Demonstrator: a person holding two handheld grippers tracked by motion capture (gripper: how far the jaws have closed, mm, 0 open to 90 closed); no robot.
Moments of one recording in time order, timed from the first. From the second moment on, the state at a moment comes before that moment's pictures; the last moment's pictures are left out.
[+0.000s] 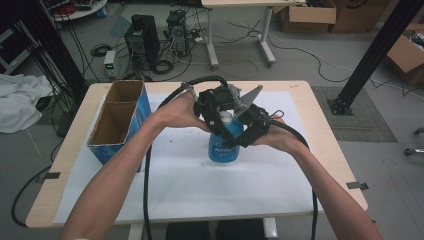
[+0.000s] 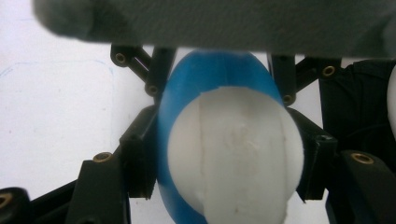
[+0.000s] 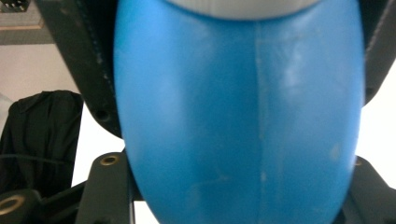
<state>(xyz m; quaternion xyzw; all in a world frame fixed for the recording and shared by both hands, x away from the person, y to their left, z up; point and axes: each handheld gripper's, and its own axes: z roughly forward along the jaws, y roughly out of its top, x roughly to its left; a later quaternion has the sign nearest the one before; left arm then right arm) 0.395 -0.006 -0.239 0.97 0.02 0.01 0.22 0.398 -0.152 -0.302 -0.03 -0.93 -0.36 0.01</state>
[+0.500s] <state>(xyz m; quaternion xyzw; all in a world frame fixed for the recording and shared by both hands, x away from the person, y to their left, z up) 0.393 -0.006 -0.241 0.98 0.01 0.02 0.21 0.400 -0.156 -0.305 -0.04 -0.93 -0.35 0.01</state>
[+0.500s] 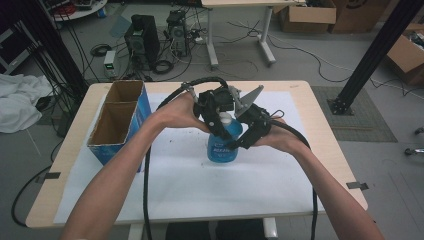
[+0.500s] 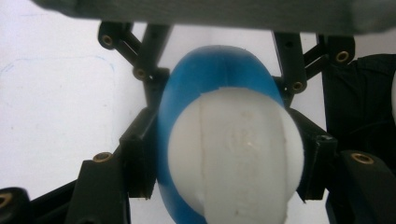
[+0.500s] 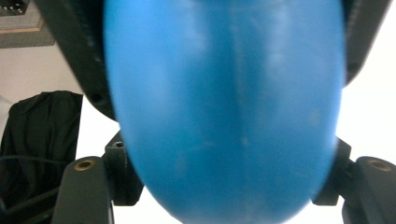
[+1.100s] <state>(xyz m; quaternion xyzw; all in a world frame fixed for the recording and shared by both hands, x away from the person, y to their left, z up) 0.391 -0.002 -0.239 0.98 0.02 0.02 0.21 0.398 -0.169 -0.306 -0.06 -0.94 -0.34 0.02</state>
